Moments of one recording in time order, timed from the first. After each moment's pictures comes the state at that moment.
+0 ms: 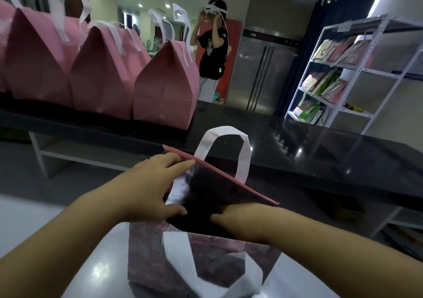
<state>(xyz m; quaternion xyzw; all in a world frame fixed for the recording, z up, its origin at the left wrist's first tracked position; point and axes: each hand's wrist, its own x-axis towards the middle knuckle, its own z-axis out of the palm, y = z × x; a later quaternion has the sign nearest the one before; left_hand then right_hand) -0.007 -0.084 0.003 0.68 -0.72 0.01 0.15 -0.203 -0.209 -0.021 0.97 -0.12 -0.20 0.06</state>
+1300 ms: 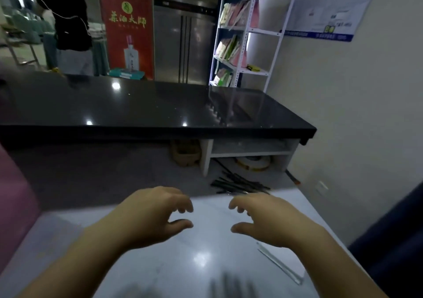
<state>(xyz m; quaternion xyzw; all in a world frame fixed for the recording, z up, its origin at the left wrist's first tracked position) -0.477 -0.216 -0.039 0.54 -0.83 -0.05 0.12 -0.725 -0.271 -0.033 0.89 -0.46 -0.03 -0.09</state>
